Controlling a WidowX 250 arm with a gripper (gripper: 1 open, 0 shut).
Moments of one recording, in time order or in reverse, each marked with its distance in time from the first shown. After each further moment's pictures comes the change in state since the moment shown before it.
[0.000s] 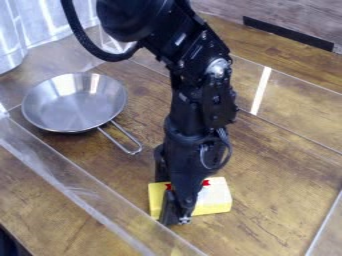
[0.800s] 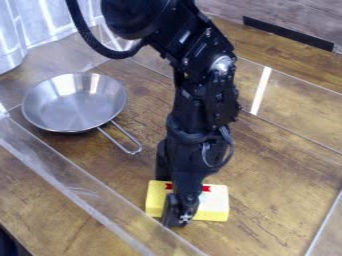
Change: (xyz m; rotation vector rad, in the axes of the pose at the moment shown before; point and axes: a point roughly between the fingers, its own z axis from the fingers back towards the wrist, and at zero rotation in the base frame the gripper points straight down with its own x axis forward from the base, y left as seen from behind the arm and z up) arm 0.001 0.003 0.003 0.007 0.019 -0.020
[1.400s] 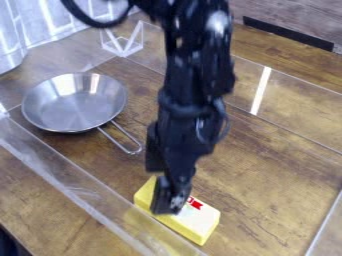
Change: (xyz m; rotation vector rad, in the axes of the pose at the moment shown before) arm -0.007 -0.001 0.018 -0.009 0.007 -0.001
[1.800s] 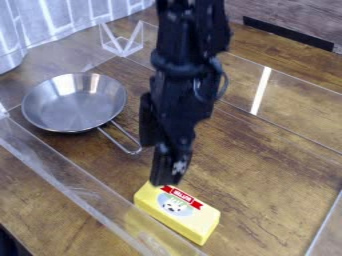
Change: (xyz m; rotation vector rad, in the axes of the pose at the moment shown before) arm -0.005 0.007 0.034 -0.013 -0.032 0.072
